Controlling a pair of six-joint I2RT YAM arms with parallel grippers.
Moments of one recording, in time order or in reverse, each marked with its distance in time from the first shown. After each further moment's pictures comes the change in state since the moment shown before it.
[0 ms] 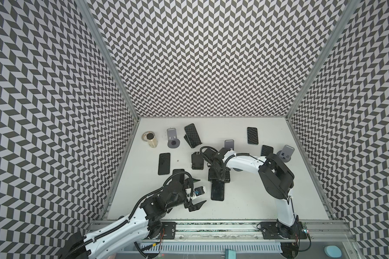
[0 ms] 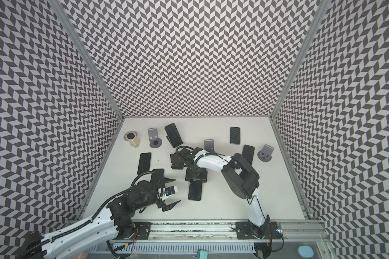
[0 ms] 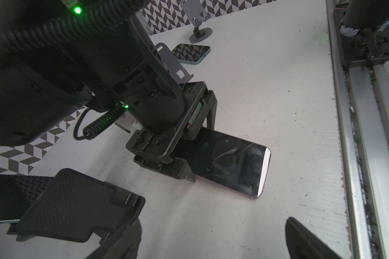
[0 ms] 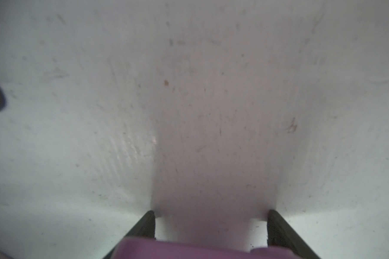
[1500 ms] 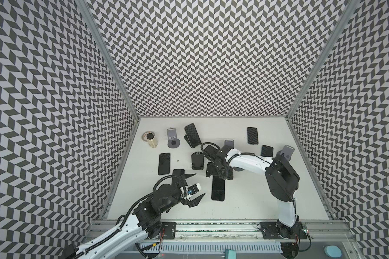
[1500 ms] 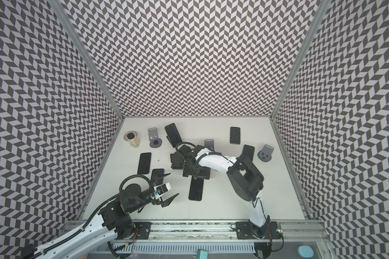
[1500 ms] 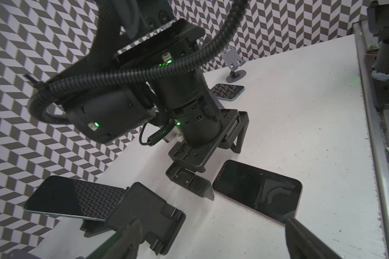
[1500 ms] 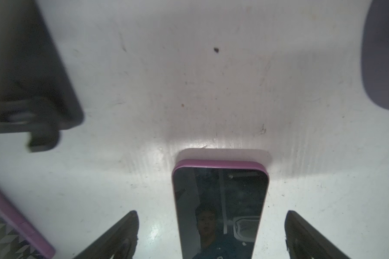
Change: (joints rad) left arm 0.008 -0.211 -0.022 0.046 -0.111 -0.008; right arm 0.000 -0.098 0.016 -0.005 0.075 0.042
